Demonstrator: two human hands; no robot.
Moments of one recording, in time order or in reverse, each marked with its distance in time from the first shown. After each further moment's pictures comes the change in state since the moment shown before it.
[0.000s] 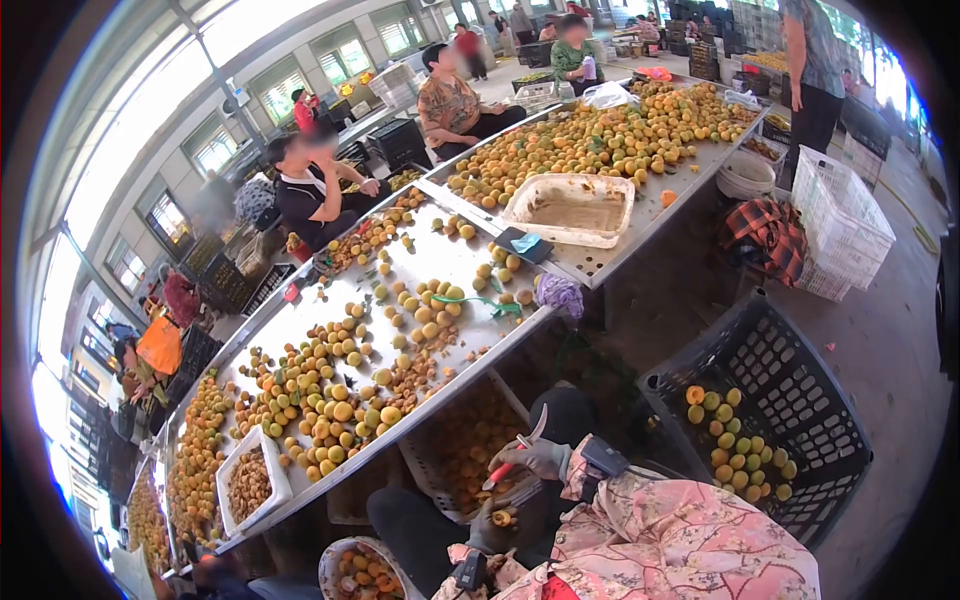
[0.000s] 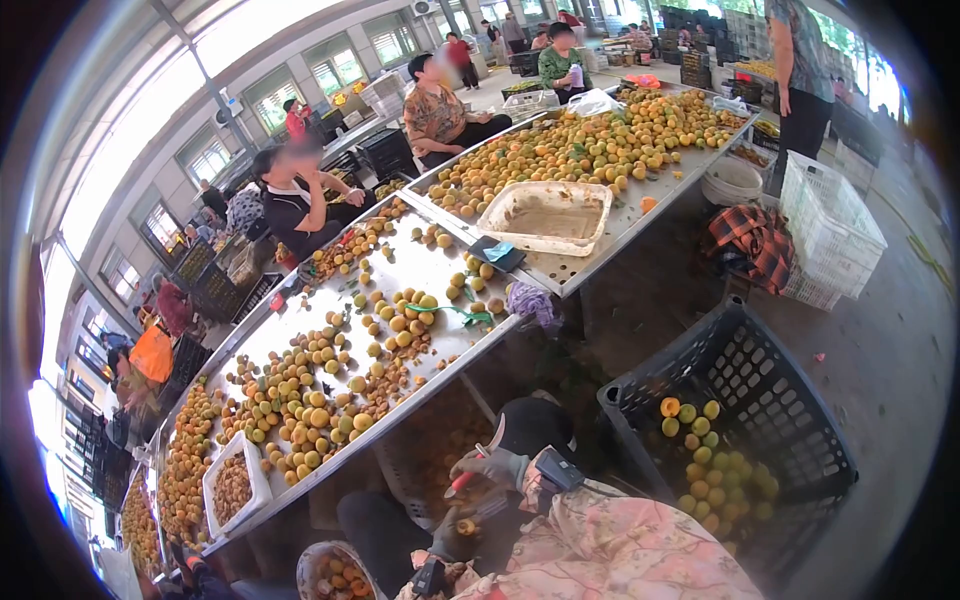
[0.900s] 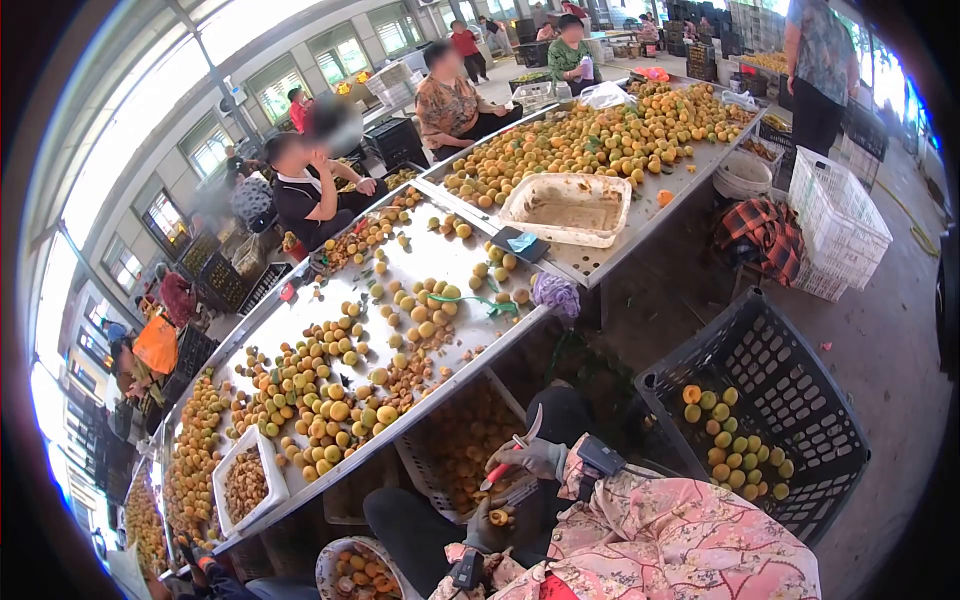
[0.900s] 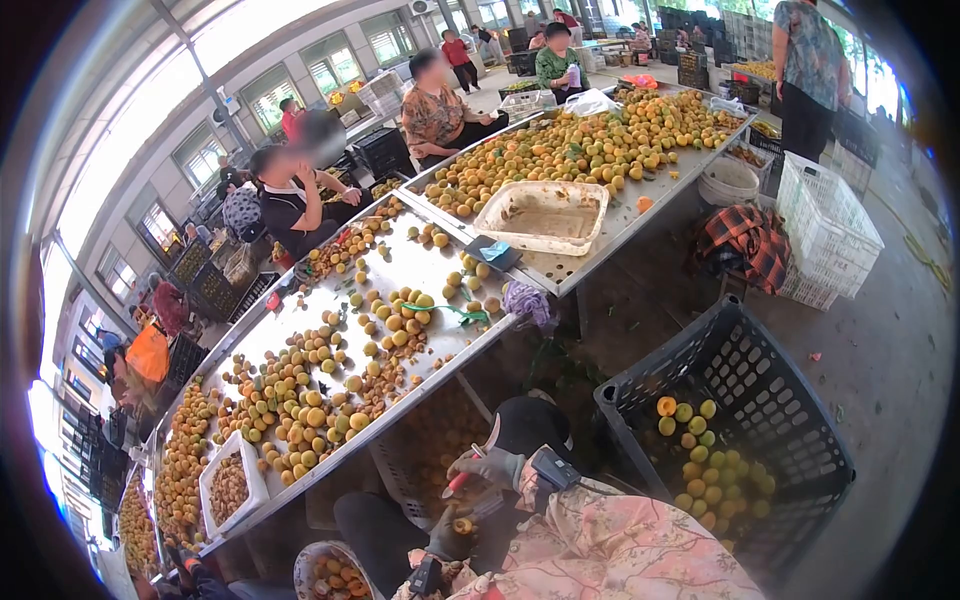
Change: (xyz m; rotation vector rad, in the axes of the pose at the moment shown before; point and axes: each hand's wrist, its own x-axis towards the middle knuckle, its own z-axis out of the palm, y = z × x) left_hand 0.000 0.001 -0.001 0.081 -0.004 0.016; right_hand 0.000 0.000 0.000 -0.014 -0.008 0.016
